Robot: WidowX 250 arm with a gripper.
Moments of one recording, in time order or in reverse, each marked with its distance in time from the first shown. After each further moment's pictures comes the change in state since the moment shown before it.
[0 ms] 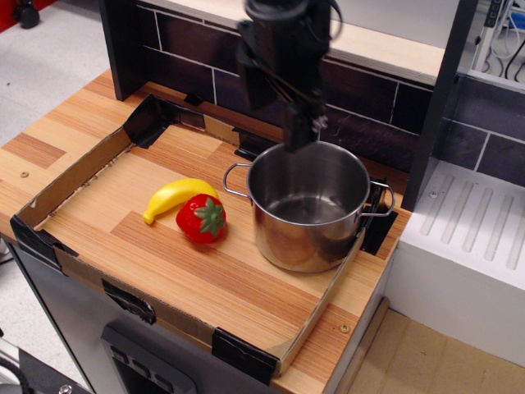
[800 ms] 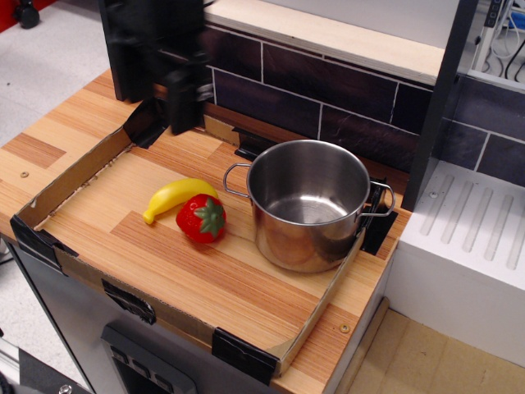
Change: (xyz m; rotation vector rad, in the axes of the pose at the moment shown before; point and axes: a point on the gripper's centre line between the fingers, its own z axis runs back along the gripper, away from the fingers) arm -0.068 0.039 0.032 -0.068 0.228 0.162
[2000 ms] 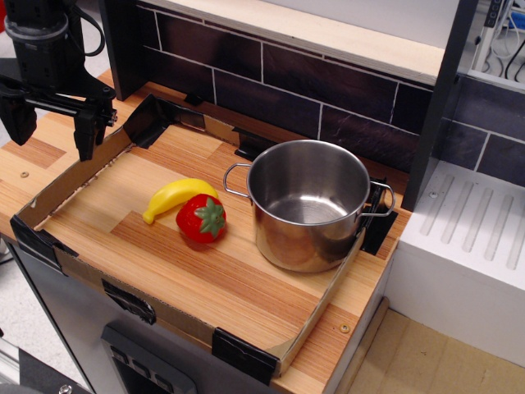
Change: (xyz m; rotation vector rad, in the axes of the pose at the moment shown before) arm -0.065 0.078 -0.044 0.154 -0.045 0.634
